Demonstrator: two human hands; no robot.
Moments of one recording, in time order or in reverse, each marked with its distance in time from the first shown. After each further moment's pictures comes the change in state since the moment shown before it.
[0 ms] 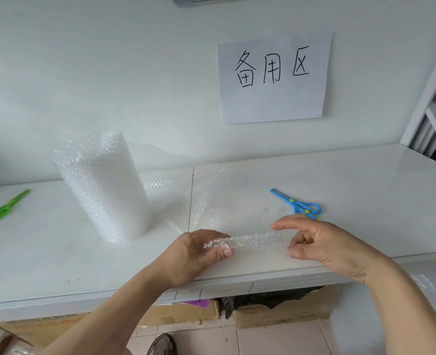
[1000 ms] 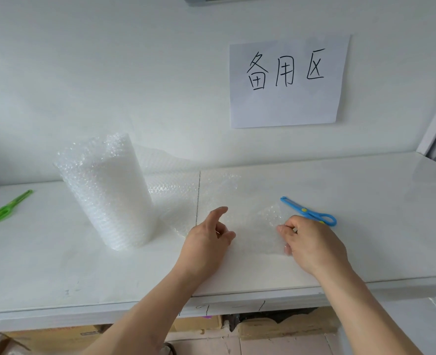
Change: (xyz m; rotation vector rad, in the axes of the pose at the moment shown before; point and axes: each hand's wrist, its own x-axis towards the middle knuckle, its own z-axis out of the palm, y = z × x) left_hand 0.042 0.009 0.015 0.073 0.364 -0.196; right_hand 0.056 -0.003 0.038 -0.552 0.488 0.233
